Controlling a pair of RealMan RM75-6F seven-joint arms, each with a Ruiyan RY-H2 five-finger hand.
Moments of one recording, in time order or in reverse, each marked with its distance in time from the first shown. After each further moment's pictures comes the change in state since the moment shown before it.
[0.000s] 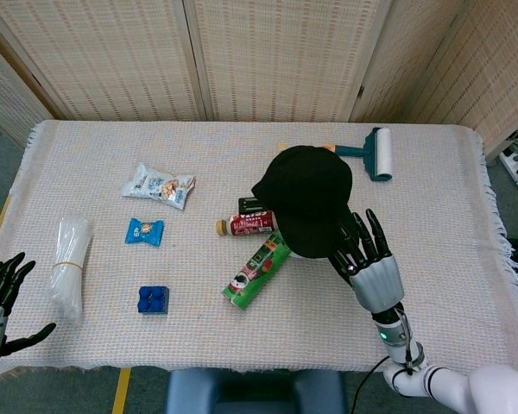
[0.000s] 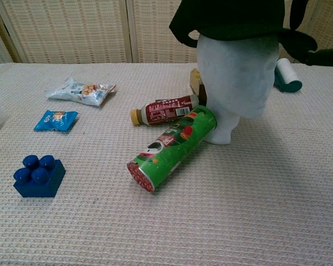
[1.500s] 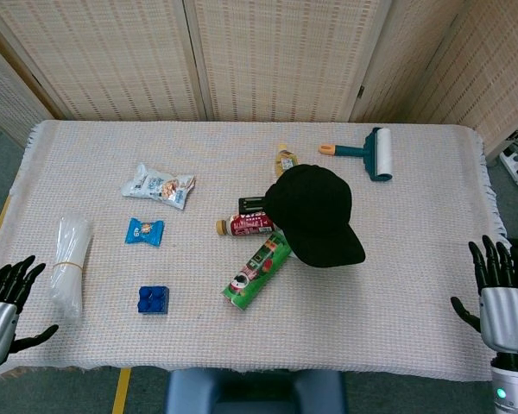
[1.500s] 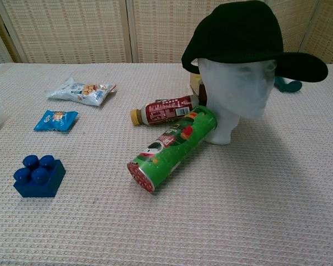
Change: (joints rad) left arm -0.016 -0.015 0.008 0.012 -0.044 -0.086 0.095; right arm -0.455 0.606 -0.163 -0.689 0.342 -0.214 -0.023
